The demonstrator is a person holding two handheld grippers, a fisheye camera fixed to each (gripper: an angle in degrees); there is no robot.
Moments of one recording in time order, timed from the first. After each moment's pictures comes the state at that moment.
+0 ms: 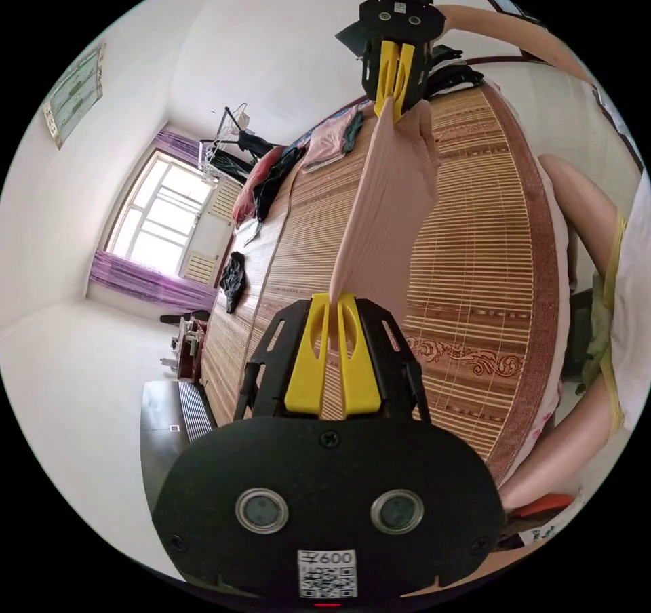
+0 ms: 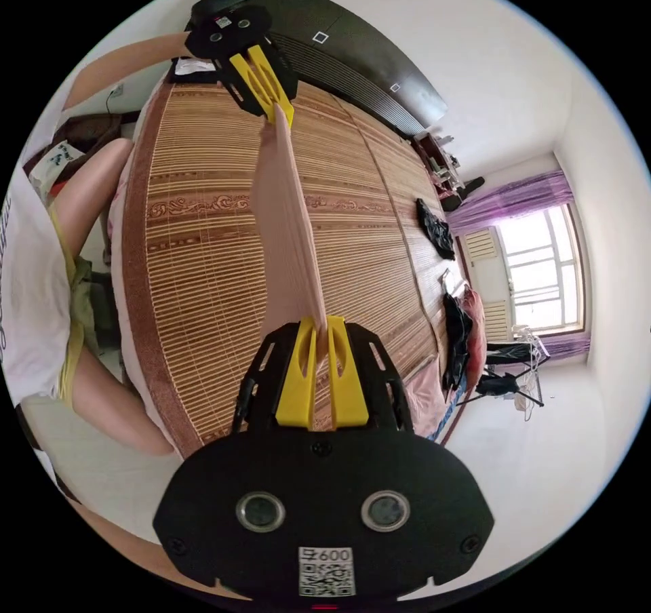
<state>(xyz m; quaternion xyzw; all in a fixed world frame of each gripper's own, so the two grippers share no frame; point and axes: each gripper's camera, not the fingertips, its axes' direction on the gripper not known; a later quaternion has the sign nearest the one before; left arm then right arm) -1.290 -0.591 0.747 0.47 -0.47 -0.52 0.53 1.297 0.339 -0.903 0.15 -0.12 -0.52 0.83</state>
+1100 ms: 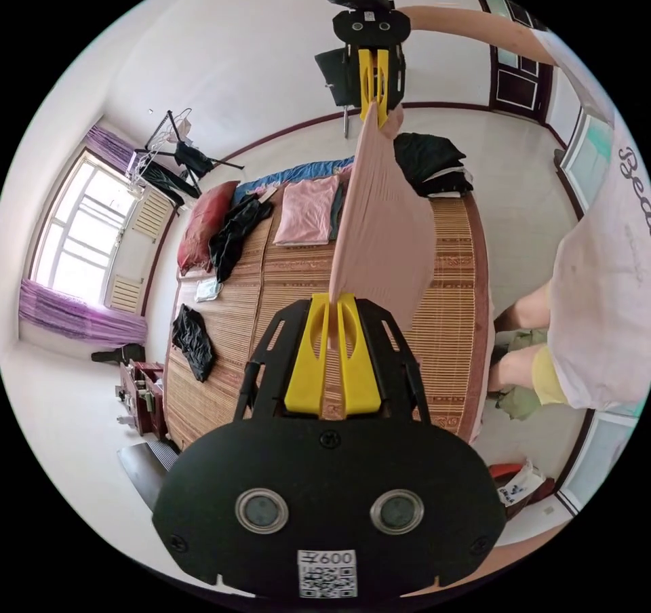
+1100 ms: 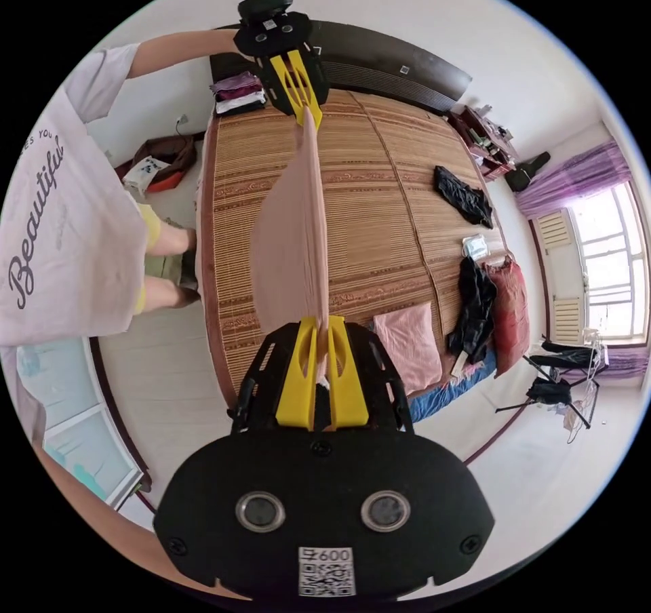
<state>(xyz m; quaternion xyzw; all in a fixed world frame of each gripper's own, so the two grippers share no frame) -1.540 -0.496 0.476 0.56 -0.38 -0.40 0.62 1.441 0.060 -1.560 0.03 -0.28 -0.54 0.79</state>
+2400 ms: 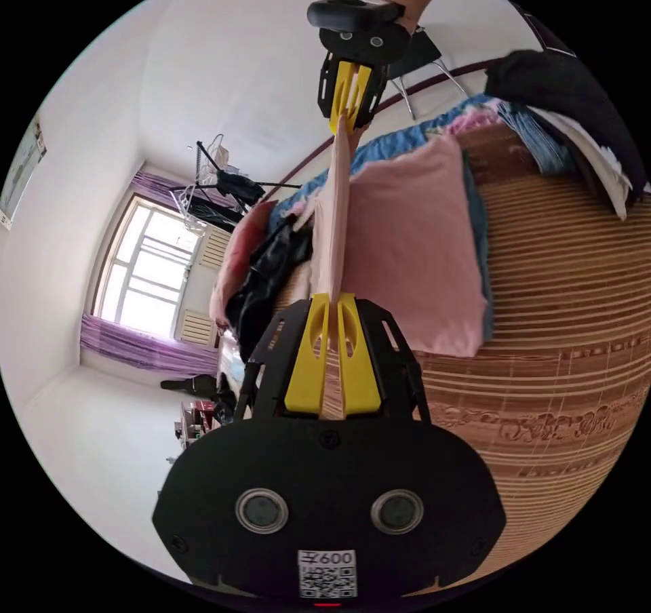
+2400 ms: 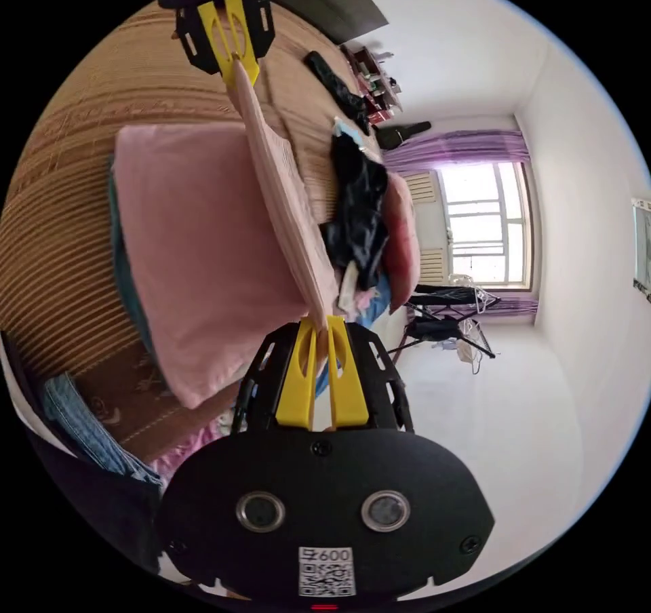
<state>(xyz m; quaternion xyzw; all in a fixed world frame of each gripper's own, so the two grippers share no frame) -2.354 -0.920 0.680 0.46 -0.52 -0.49 0.53 1.341 0.019 -1.270 0.14 0.05 -0.50 0.85</state>
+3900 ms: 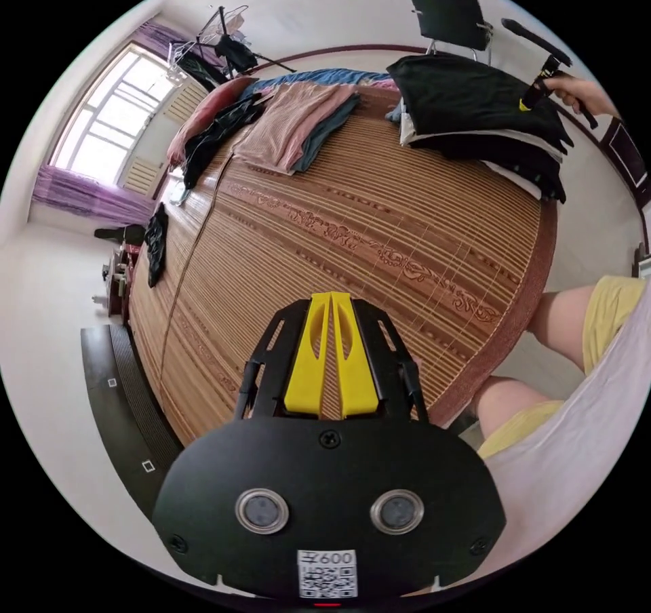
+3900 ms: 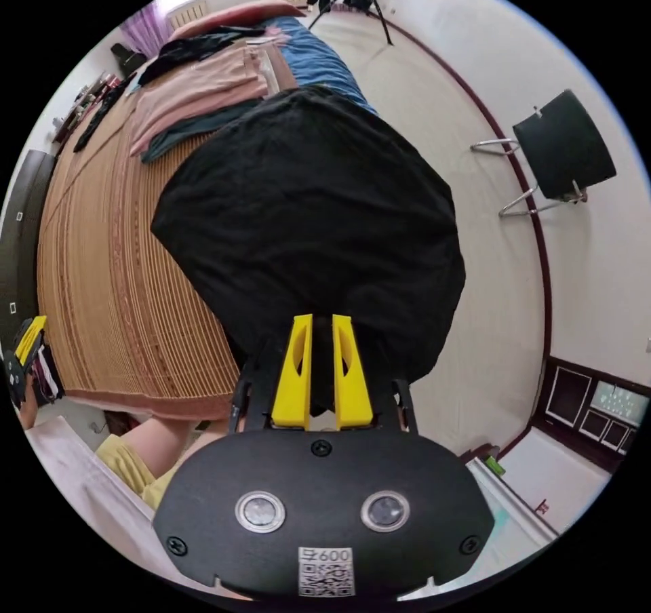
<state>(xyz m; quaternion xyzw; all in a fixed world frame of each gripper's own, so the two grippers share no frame) -1.978 -1.092 0.731 0.48 -0.20 -0.61 0.60 1.621 0.303 -1.472 -0.27 -0.18 0.11 0.94</state>
